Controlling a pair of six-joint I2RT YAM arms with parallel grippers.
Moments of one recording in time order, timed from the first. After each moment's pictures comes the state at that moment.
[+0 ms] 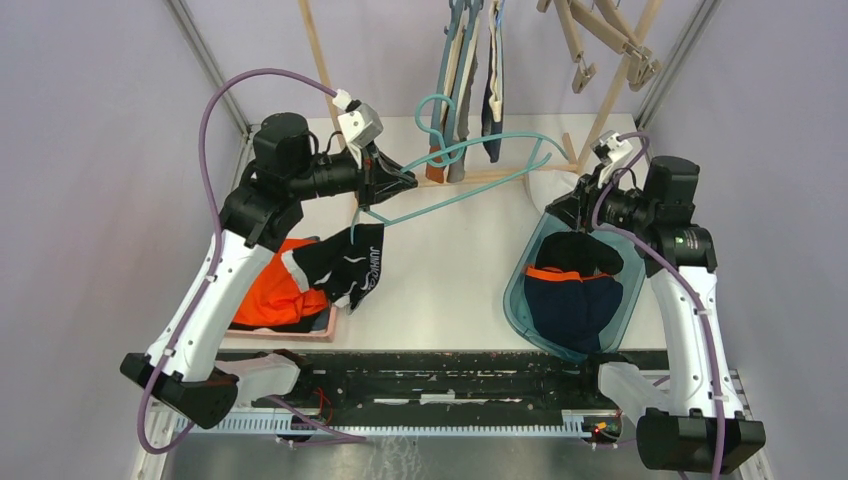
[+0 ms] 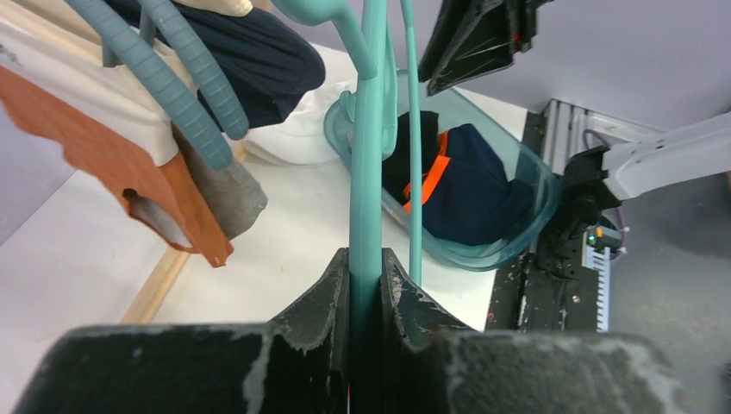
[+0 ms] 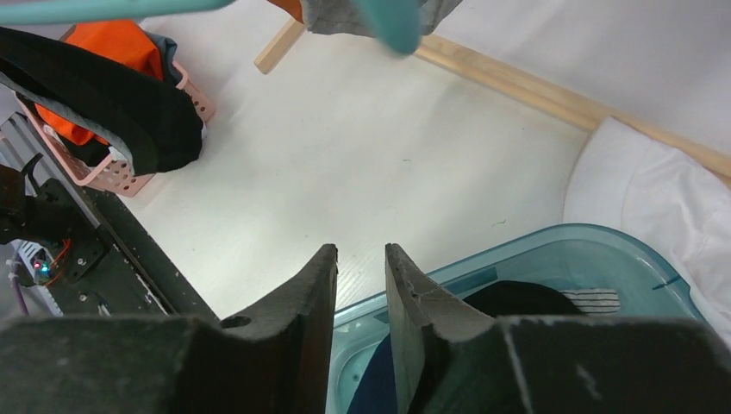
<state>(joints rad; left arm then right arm) -0.46 1.21 1.50 -0.48 0.78 0.08 -0.07 1.00 1.14 -0.63 -0.81 -0.12</state>
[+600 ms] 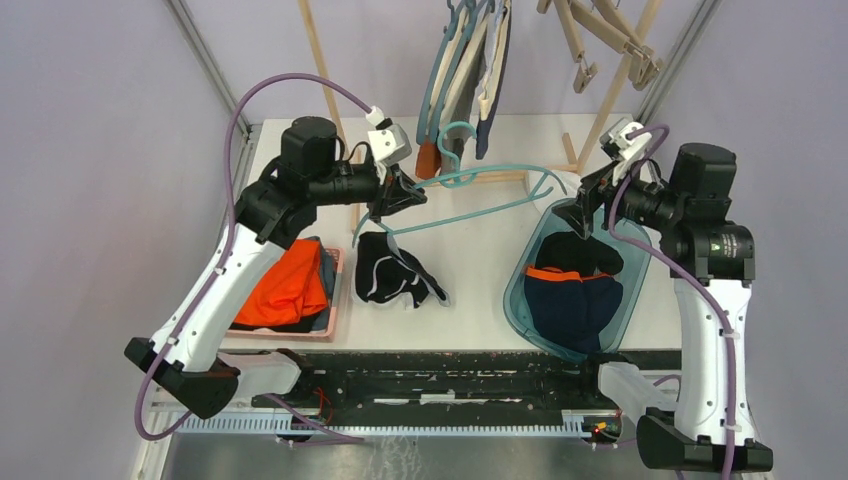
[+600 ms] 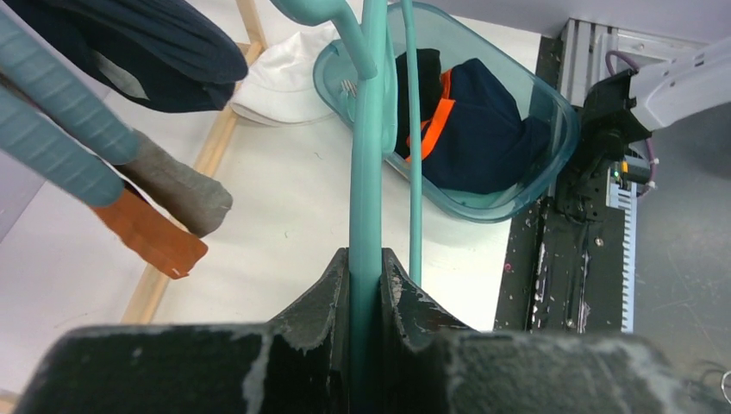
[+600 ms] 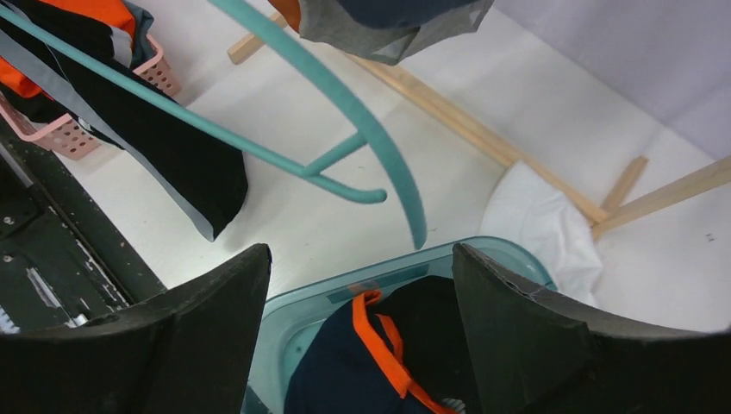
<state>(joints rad) -0.54 1.25 1.55 -0.64 0.68 0.27 -0.06 0.99 1.40 -0.89 -0.76 -0.35</state>
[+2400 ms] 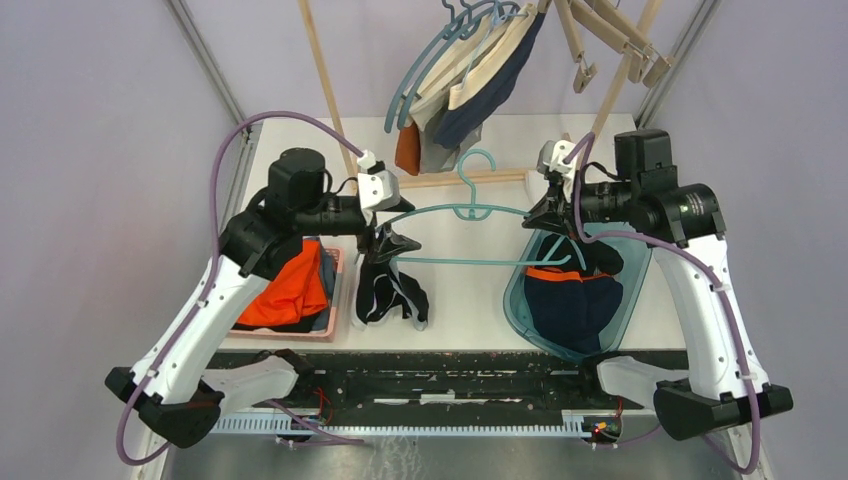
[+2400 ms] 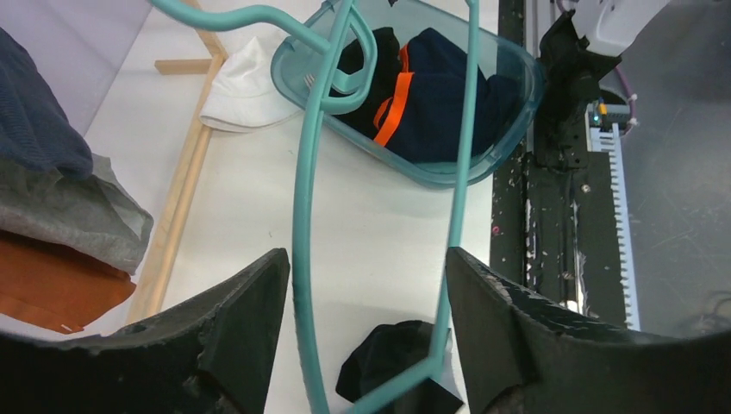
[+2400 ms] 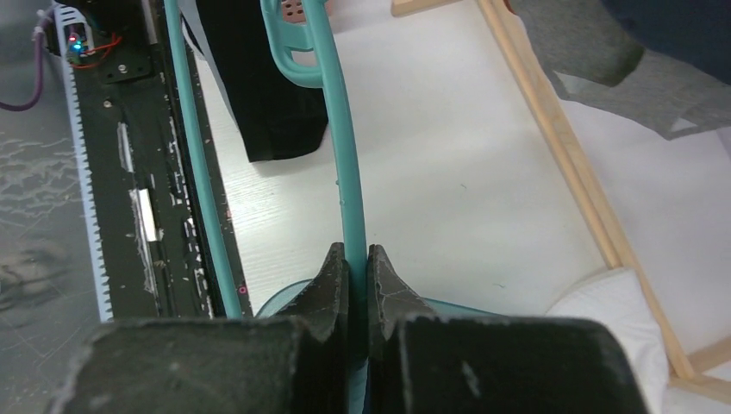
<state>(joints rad) -0.59 1.10 1.38 -0.68 0.74 0.42 0.22 1.18 1.57 -1.16 -0.88 -0.71</state>
